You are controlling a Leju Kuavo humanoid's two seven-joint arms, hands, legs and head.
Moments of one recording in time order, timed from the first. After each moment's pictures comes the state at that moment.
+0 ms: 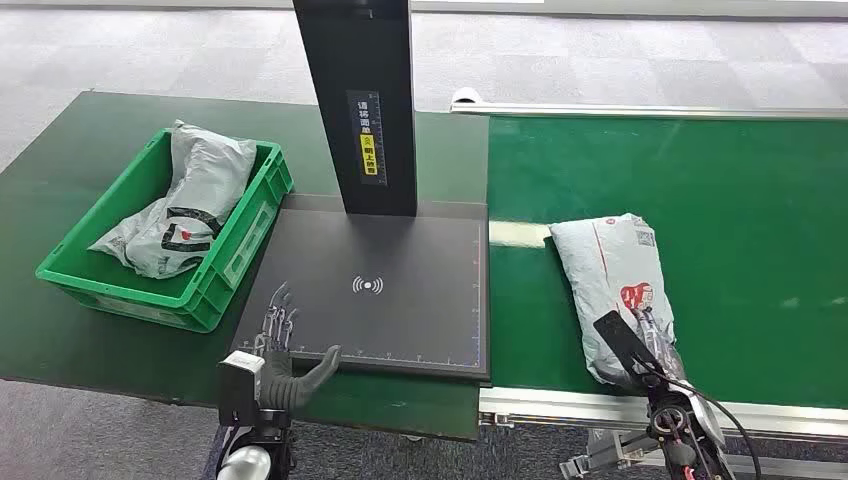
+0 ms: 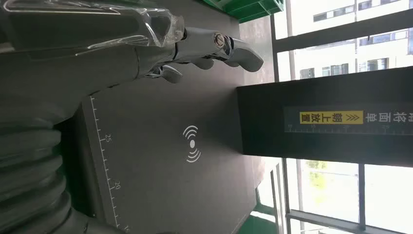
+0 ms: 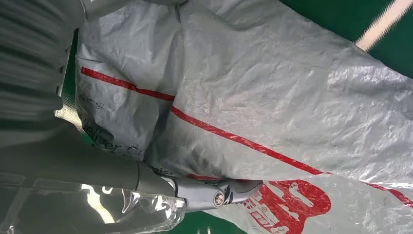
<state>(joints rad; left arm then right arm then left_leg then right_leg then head) -0.01 -0.19 -0.23 -1.26 -0.06 0.26 -0.58 -0.36 -0.13 -0.05 -0.72 0.76 -0.13 -0.12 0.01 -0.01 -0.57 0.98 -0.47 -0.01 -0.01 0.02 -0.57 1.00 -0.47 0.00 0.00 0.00</state>
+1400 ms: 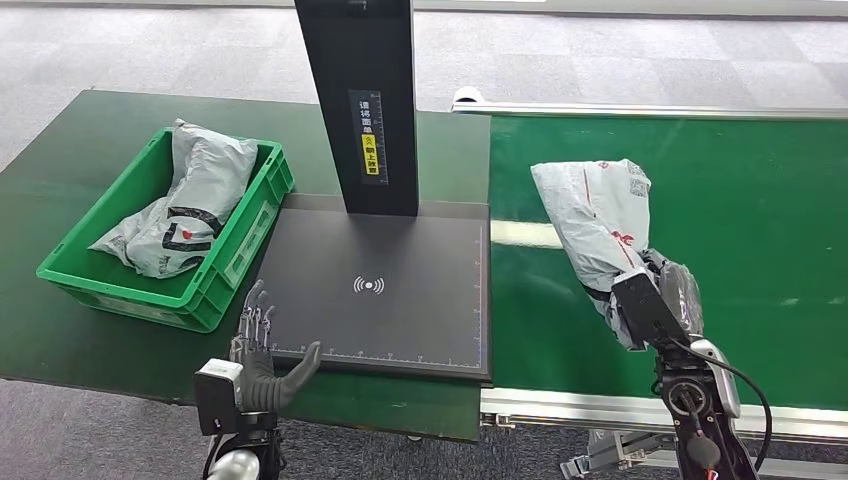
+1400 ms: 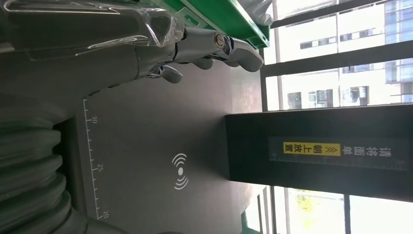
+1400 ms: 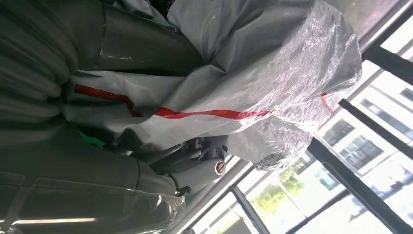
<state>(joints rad) 0.02 -0.18 -0.21 -1.33 -0.05 0.34 -0.62 -0.27 -0.18 0.07 -1.31 0.54 -0.22 -0.21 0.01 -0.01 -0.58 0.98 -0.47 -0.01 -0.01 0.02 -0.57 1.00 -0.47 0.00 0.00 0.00</state>
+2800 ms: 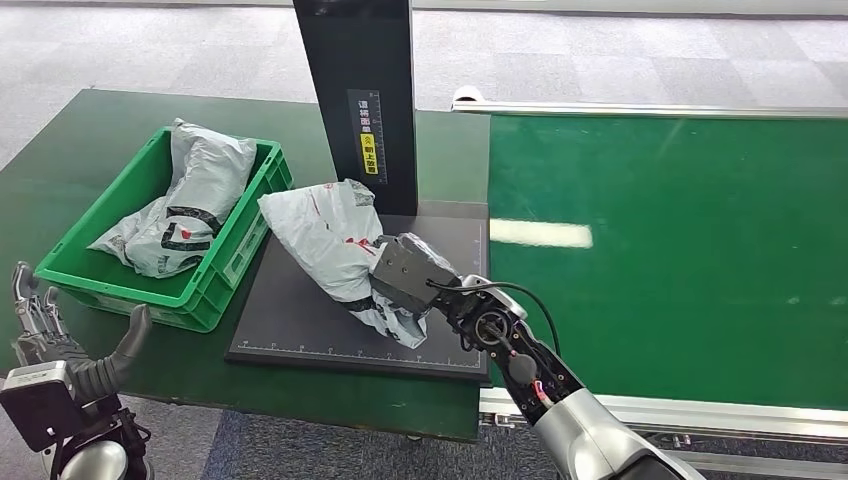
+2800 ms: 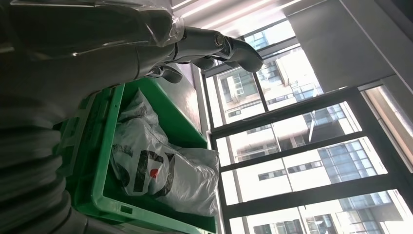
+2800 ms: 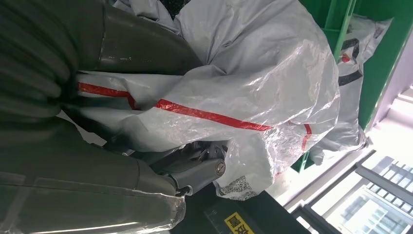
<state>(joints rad) 0.03 -0.12 0.24 -1.65 -0.19 0.39 -0.60 -0.69 0.19 0.67 -0.86 0.29 0.10 -0.21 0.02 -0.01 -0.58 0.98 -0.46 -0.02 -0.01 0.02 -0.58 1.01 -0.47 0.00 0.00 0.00</state>
